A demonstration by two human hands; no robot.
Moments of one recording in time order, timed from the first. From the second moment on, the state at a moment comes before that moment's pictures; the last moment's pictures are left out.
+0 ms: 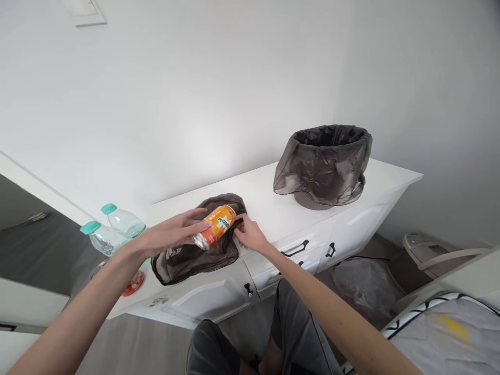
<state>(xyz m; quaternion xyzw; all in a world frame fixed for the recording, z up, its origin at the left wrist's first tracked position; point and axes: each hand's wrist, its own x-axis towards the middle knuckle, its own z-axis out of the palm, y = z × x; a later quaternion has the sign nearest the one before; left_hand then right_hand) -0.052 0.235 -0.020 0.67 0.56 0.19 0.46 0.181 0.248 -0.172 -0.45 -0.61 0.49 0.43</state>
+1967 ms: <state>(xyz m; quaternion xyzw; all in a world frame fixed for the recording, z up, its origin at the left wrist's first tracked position) -0.136 0.291 -0.191 0.56 0.58 0.55 0.22 0.260 0.291 -0.206 -0.61 -0.54 0.33 0.48</state>
